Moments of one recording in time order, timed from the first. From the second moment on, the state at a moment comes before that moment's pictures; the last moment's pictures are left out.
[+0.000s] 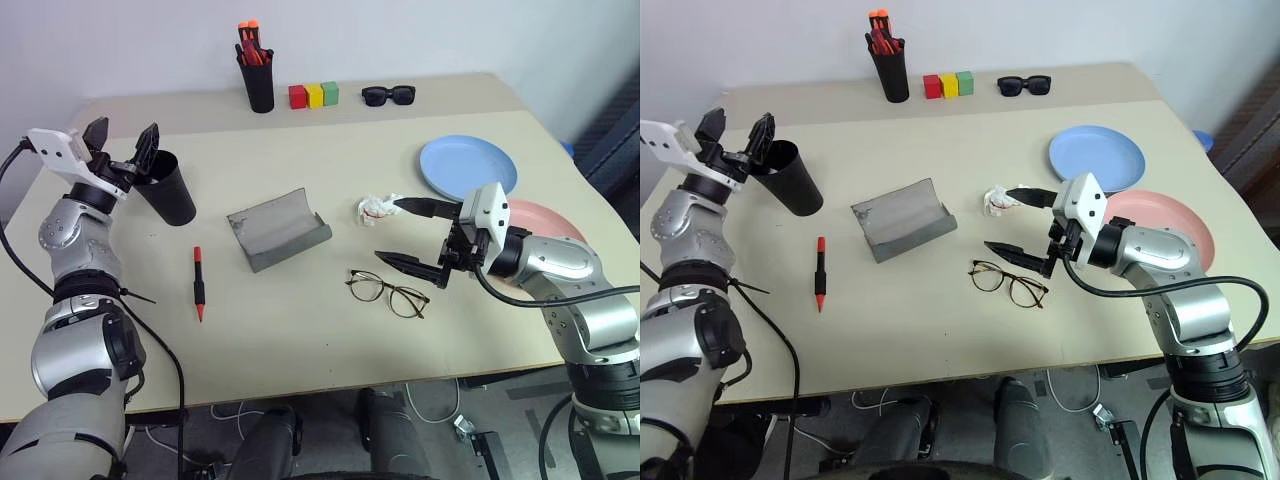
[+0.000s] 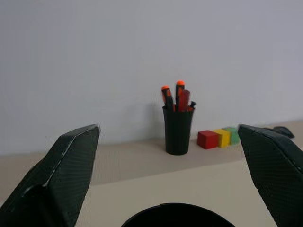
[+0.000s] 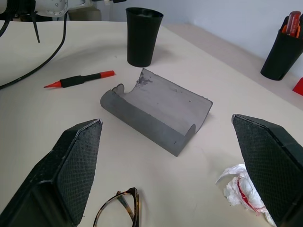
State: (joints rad) left arm -0.91 0.60 0.44 1.08 -0.38 -0.40 -0.83; right arm -0.35 -0.69 -0.05 -0.29 0.50 0.36 0.95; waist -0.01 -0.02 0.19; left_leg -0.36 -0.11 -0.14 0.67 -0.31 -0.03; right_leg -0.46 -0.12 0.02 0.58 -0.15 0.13
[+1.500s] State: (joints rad) left arm -0.35 0.21 0.50 -0.56 -0.50 1.60 0.11; right arm -0.41 -0.67 -0.05 -0.23 0.53 0.35 1.01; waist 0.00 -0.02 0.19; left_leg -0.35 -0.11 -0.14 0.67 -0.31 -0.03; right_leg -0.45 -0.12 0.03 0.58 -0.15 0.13
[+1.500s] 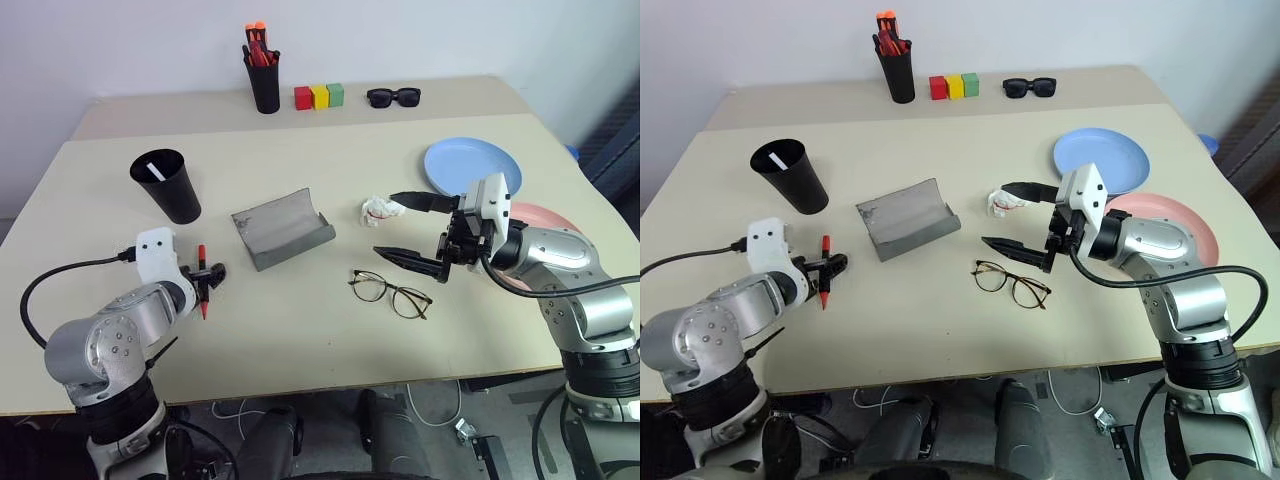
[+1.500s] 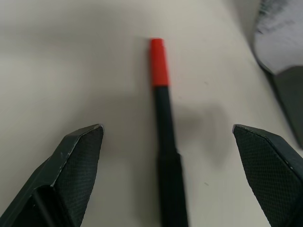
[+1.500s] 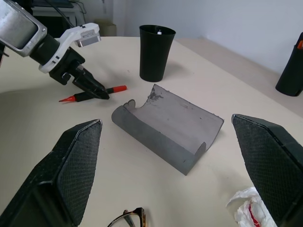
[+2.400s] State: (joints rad) left arm -0.43 0.42 0.33 -0.42 -0.41 0.78 -0.29; right arm -0.41 -0.67 -0.04 -0.21 0.51 0.33 1.01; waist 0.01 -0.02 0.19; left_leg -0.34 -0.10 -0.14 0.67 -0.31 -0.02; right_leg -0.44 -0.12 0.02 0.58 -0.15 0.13
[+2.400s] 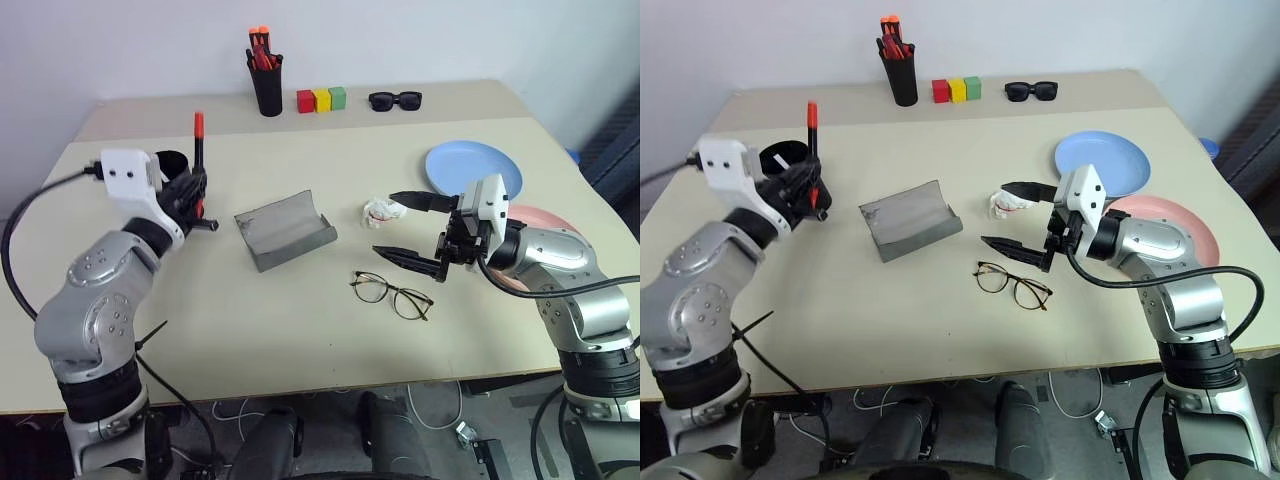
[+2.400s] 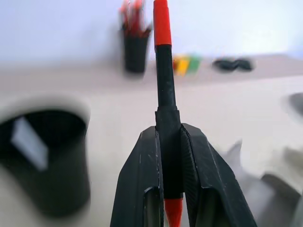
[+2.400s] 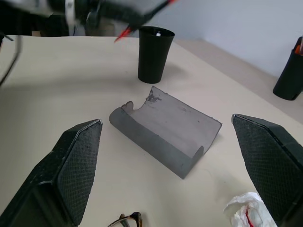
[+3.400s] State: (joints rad) left arm -0.82 0.53 0.33 0.79 -0.27 -0.22 -0.48; right arm -0.45 -0.65 -0.03 -0.19 0.48 0.32 0.98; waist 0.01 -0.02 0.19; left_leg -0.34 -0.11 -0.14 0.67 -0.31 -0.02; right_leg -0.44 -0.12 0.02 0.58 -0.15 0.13
